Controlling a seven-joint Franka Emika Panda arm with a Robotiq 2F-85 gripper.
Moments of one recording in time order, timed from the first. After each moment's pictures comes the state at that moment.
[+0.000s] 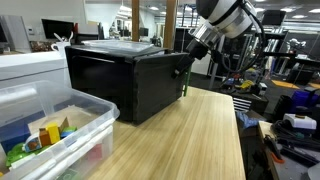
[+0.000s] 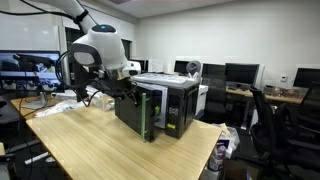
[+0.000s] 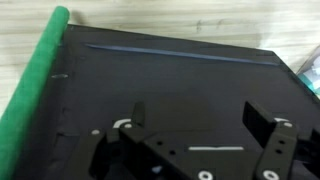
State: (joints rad) arm -0.10 -0.01 -0.13 -2.48 0.91 2.77 -1.06
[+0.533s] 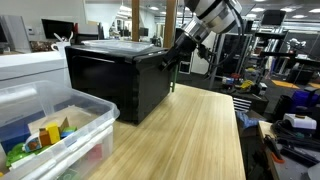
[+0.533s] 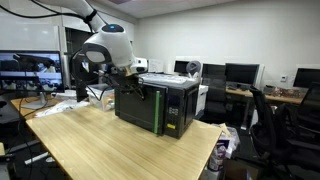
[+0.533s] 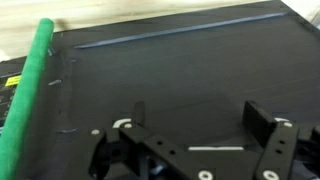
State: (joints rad) arm -0.09 0.06 -0.11 -2.34 0.99 2.77 -1.01
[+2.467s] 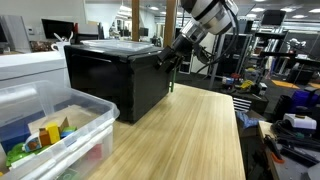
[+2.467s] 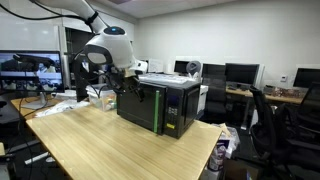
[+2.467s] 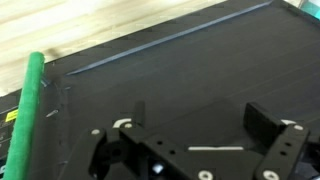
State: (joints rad) arm -0.09 0.09 -0.09 -2.33 1.00 2.77 -0.81
